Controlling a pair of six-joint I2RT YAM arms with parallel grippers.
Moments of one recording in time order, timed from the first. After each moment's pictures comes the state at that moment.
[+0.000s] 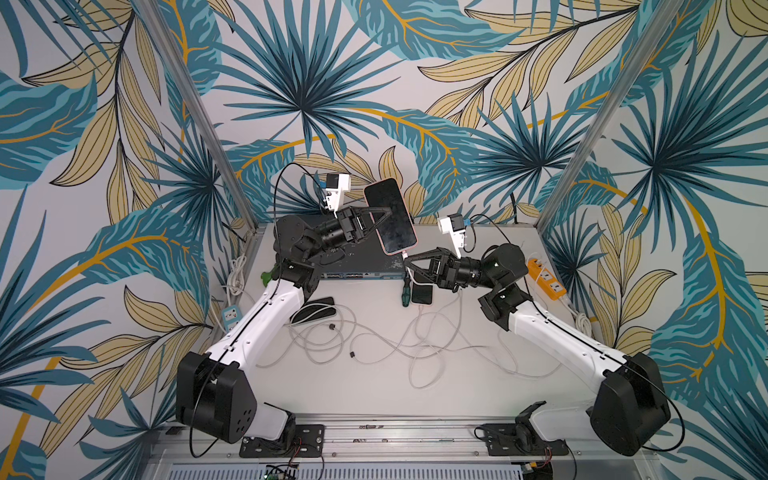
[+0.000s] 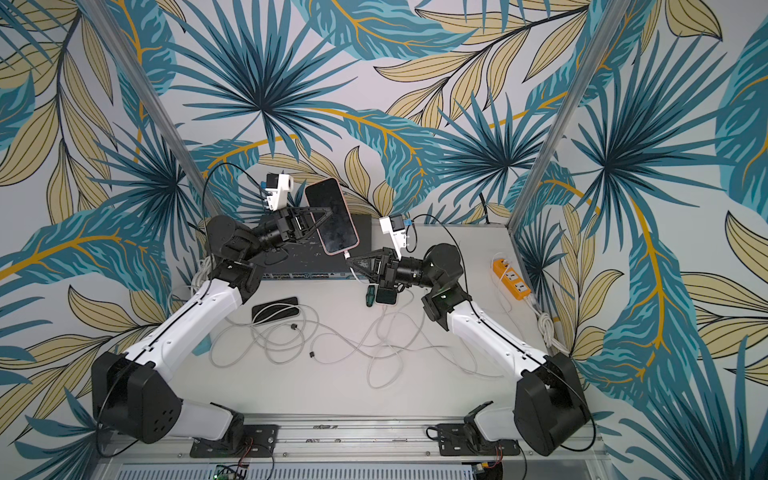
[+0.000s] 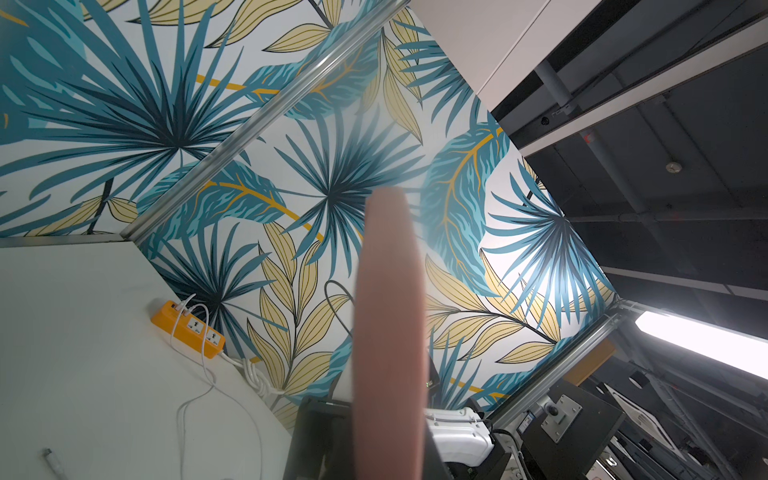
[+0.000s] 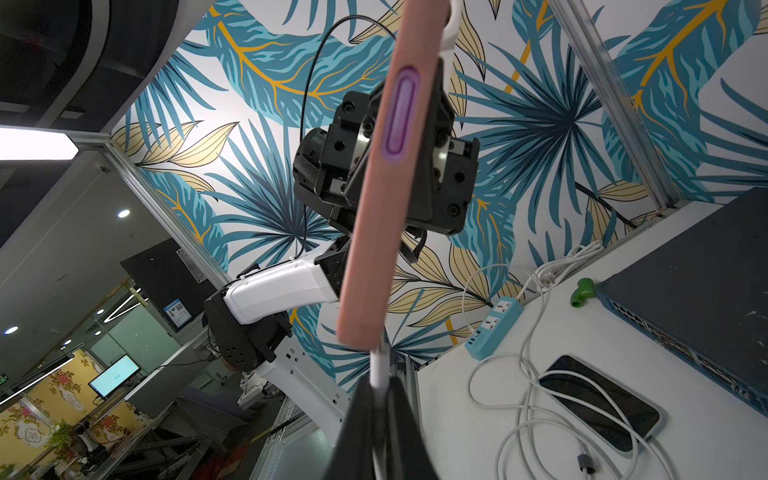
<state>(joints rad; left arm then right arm) -0.30 1.43 1.25 0.70 0.92 -1.34 1.10 1.38 1.01 0.72 -0.95 0.92</state>
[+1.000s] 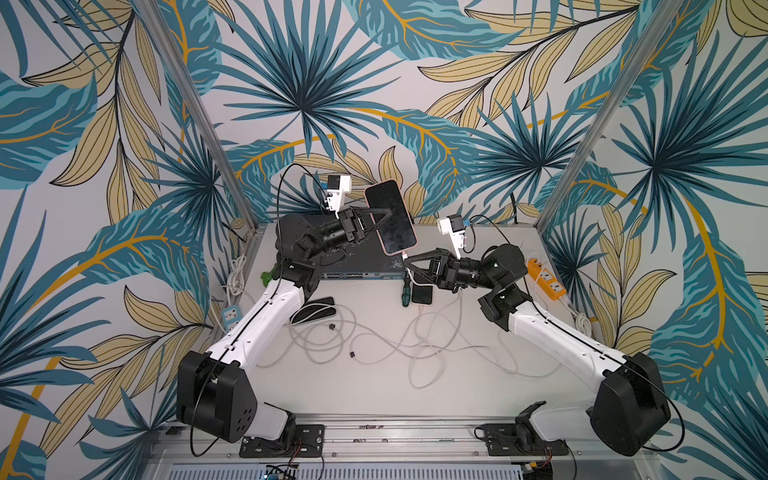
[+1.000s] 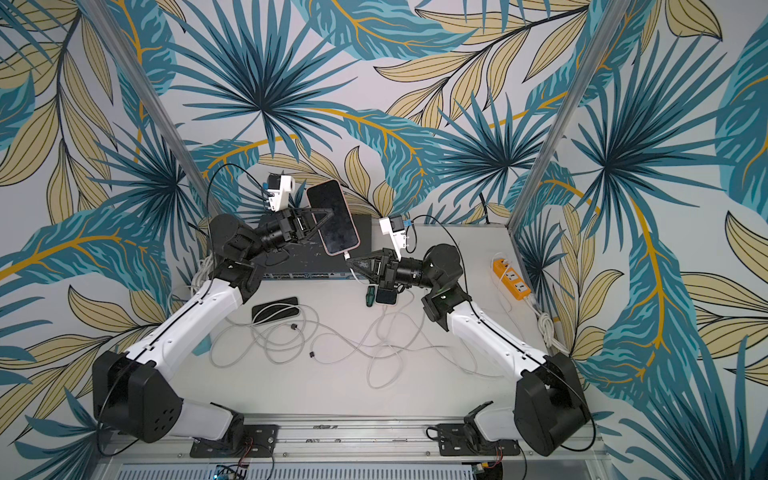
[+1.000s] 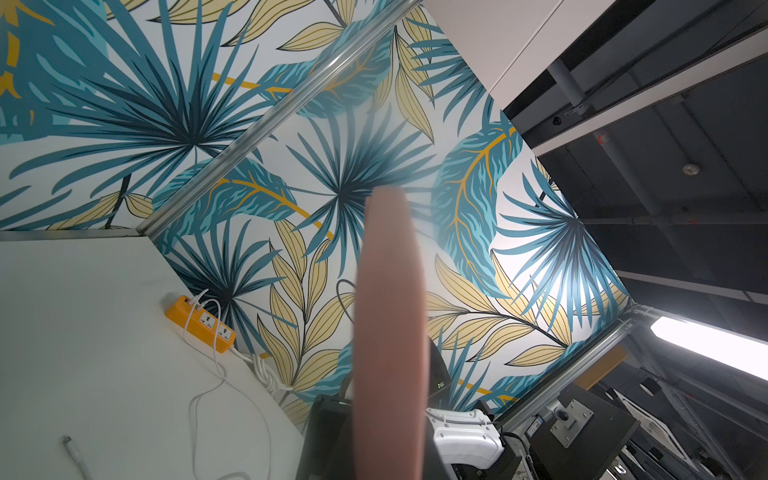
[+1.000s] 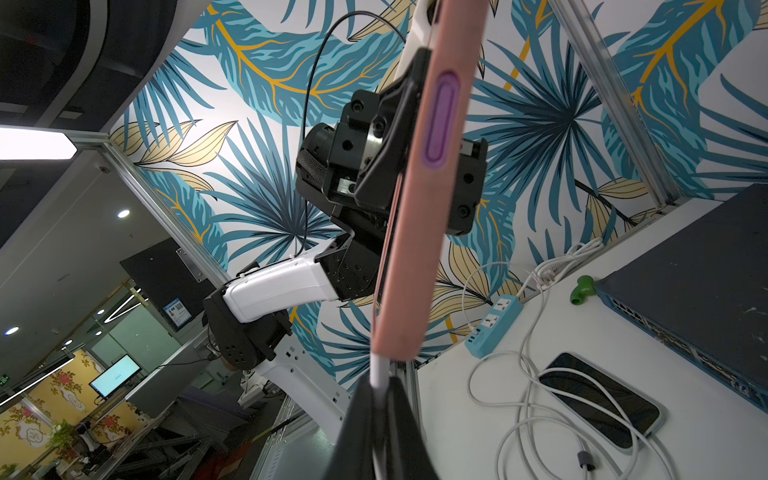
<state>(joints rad) -0.30 1.44 1.25 0.66 0.91 -1.31 1.10 1.38 1.01 0.71 -0.95 0.92</state>
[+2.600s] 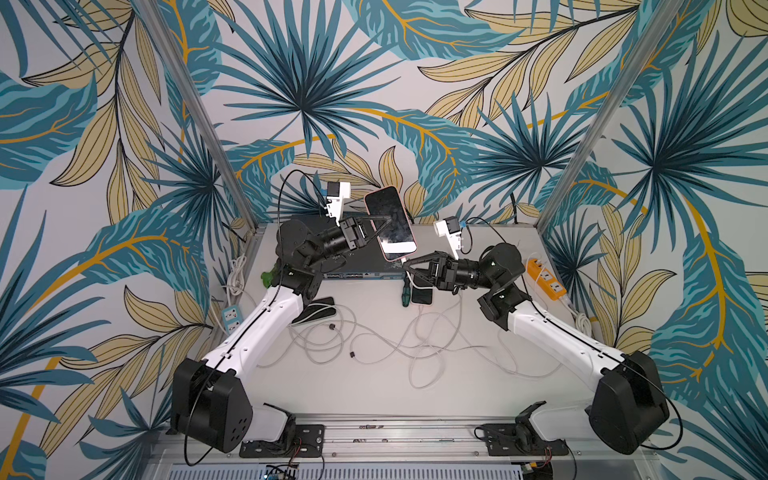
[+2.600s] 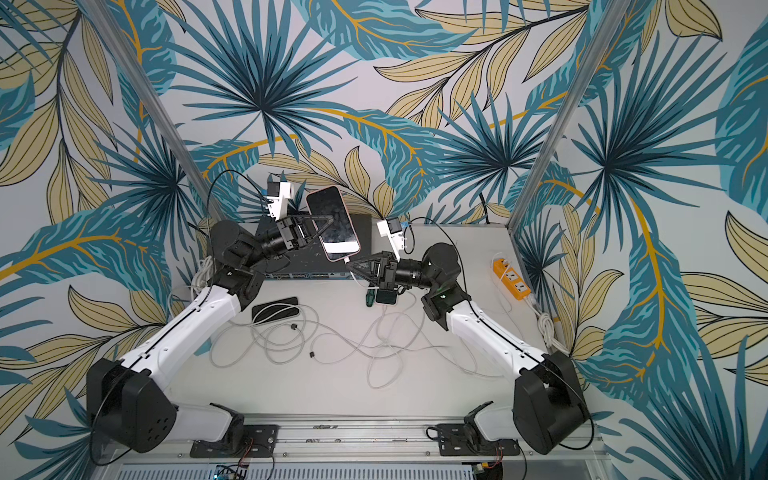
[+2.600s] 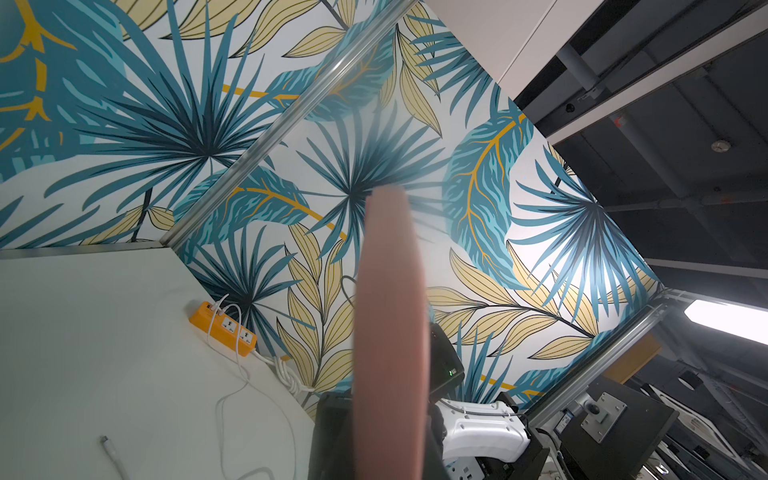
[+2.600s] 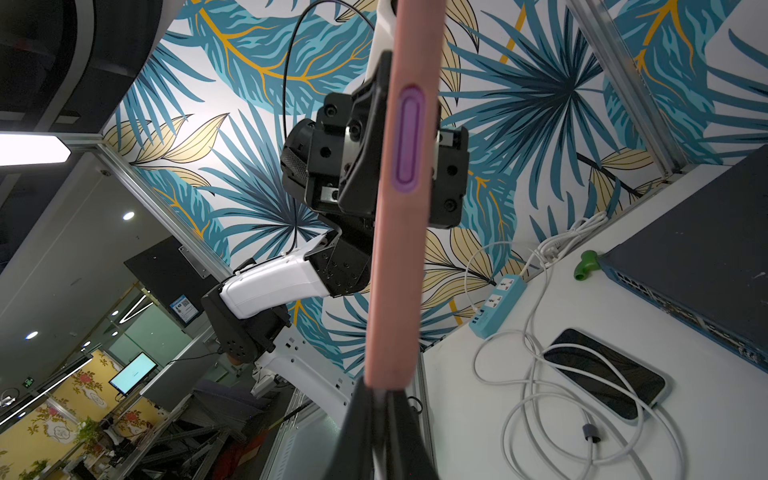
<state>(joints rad) -0.33 1.39 1.18 0.64 0.89 -1.19 1.10 1.39 1.01 0.67 -0.98 0.93</state>
